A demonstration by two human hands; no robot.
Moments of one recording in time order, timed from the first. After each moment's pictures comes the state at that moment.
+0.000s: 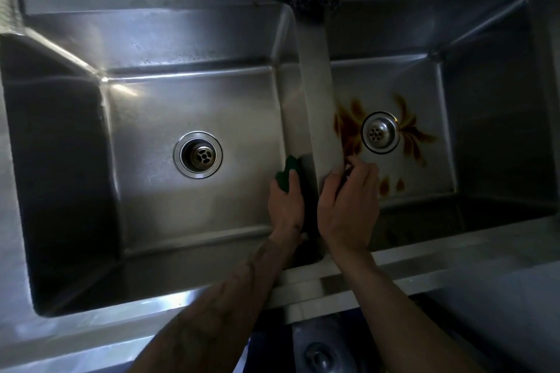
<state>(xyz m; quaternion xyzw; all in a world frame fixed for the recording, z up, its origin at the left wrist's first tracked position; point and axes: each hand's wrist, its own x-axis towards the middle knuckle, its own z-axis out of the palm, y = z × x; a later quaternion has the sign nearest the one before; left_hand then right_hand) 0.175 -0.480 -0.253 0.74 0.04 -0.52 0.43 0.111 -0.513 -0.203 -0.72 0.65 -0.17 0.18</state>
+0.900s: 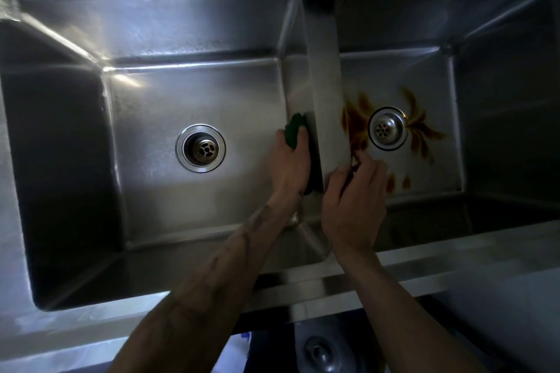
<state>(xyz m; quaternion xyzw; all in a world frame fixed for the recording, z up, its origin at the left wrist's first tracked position) 0.214 -0.529 -0.253 0.77 -0.06 -0.48 0.41 0.113 -0.513 -0.201 -0.72 0.65 -0.15 0.17</state>
